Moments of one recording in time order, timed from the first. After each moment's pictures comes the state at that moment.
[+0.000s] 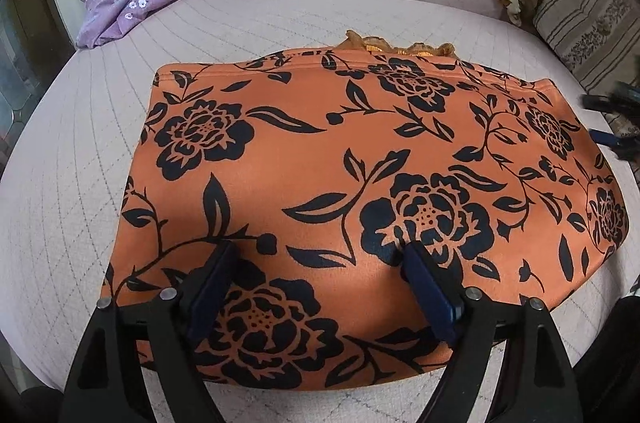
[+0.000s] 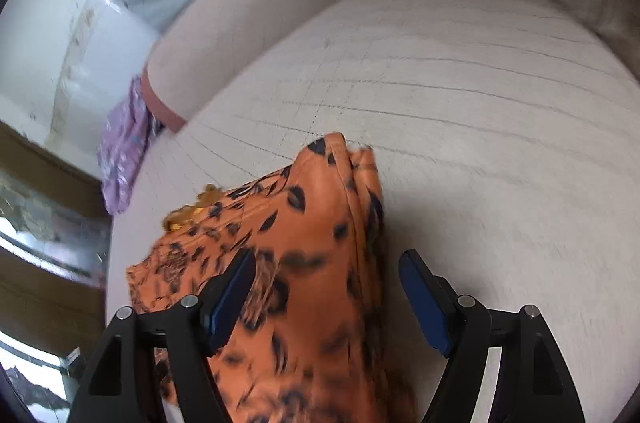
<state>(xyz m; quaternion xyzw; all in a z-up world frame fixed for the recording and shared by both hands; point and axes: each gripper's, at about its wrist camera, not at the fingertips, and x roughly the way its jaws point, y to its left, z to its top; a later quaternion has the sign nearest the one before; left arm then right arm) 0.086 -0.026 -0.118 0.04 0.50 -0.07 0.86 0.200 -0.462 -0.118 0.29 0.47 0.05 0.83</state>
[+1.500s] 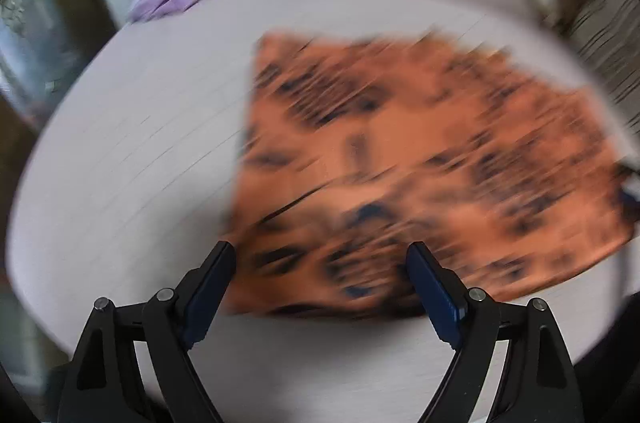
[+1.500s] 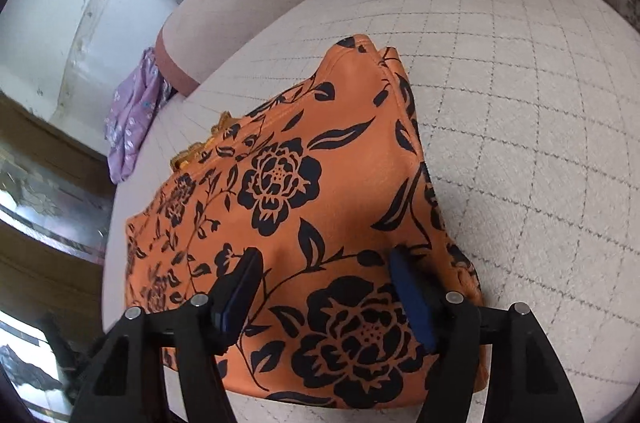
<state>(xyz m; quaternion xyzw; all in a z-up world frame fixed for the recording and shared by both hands) 0.059 0.052 -0.116 0.04 0.53 0.02 0.85 0.118 -0.416 -0.141 0.31 0.46 0.07 0.83</state>
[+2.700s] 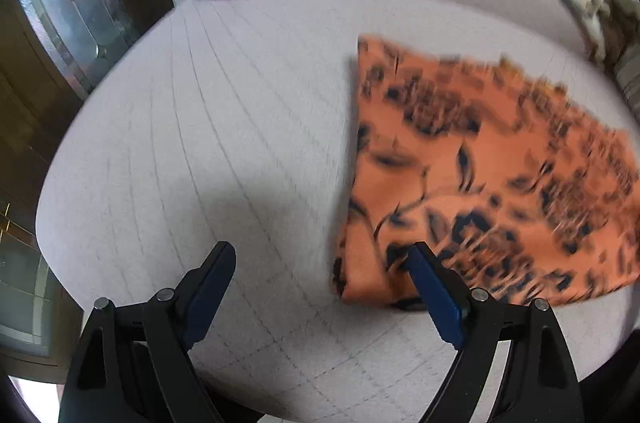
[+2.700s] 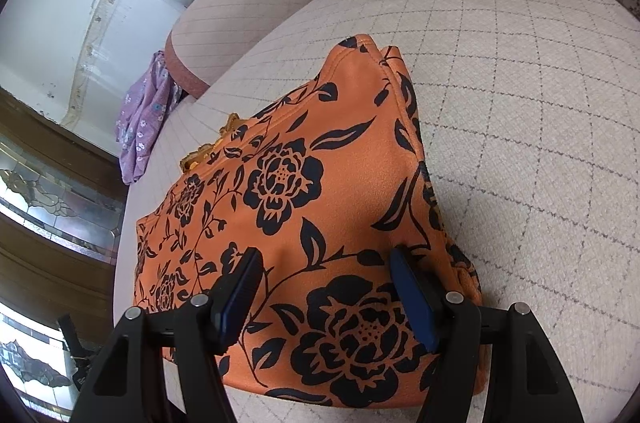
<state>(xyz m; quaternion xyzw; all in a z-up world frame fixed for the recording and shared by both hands) 0.050 0.101 -0.083 0.00 0.50 0.08 0.86 0.115 -0.415 -0.135 0.31 0.46 0.08 0.83</state>
